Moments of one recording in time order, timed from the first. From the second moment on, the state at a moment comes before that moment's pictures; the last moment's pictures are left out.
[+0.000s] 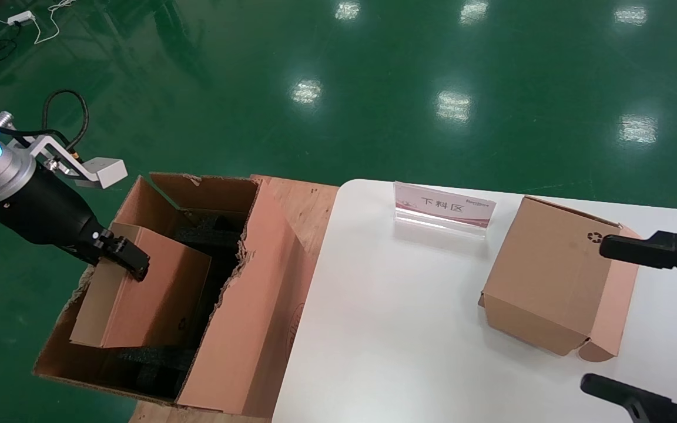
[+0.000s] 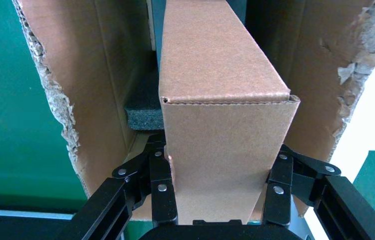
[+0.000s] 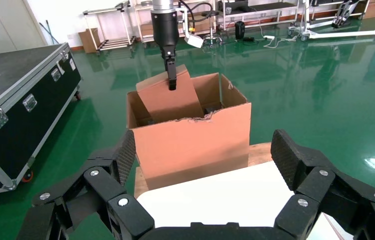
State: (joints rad) left arm -2.29 0.68 1.91 -0.63 1.36 1.51 -1.33; right arm 1.07 -0.61 -0.28 1.28 -0.73 -1.50 0.19
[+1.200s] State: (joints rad) left arm -2.14 0.80 1.92 -0.39 1.41 1.43 -1.24; right arm 1.07 -0.61 -0.28 1.28 -0.73 -1.50 0.19
